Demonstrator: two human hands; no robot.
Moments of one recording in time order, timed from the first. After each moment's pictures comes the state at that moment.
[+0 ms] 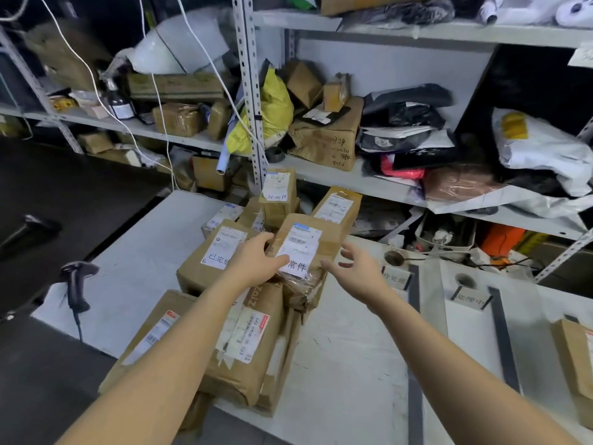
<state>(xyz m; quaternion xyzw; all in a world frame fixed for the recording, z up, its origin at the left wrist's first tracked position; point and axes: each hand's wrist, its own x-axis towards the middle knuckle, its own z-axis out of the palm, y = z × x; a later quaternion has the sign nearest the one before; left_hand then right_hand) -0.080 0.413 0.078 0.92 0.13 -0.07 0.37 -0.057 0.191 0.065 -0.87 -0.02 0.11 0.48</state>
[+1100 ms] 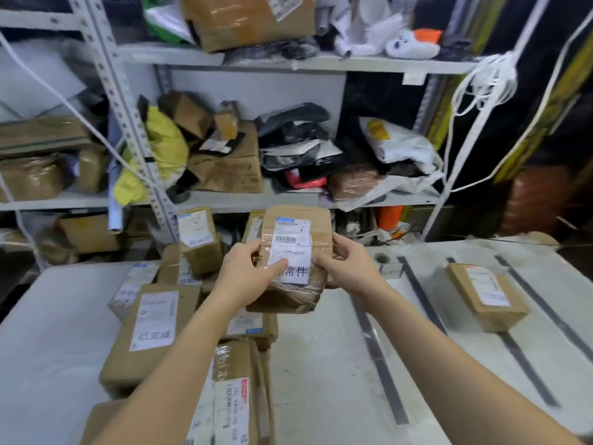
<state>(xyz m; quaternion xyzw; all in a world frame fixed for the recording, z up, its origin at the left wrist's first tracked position) -0.027 0.377 0.108 0.87 -0.10 -0.05 0.48 -0.082 0.174 0.127 -0.75 0.11 -0.01 0.66</state>
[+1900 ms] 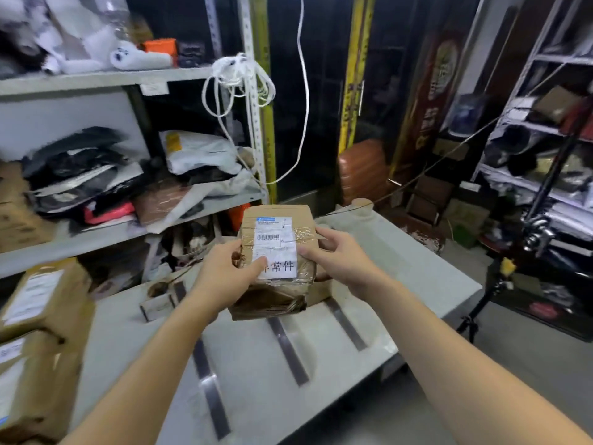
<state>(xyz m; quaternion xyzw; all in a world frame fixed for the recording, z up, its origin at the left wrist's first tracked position) -0.169 -0.015 0.139 0.83 -0.25 -0.13 0.47 -0.285 -0.204 0.144 -0.73 0.17 -0.12 0.65</state>
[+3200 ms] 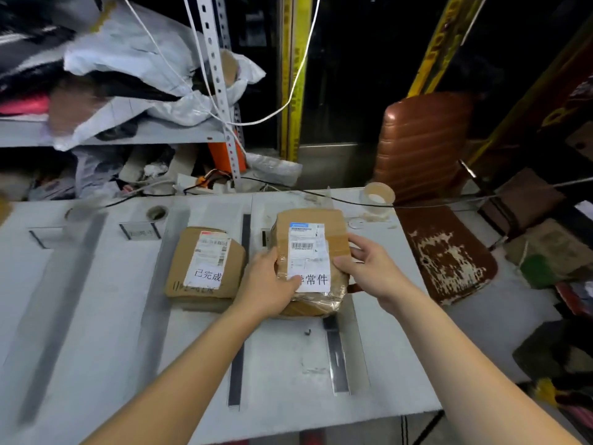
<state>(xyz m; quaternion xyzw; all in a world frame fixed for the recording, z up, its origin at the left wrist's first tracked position) -0.157 -0.393 -0.012 0.88 -0.06 -0.20 0.42 -0.196 -0.601 0.016 -0.74 0.21 0.10 0.63</state>
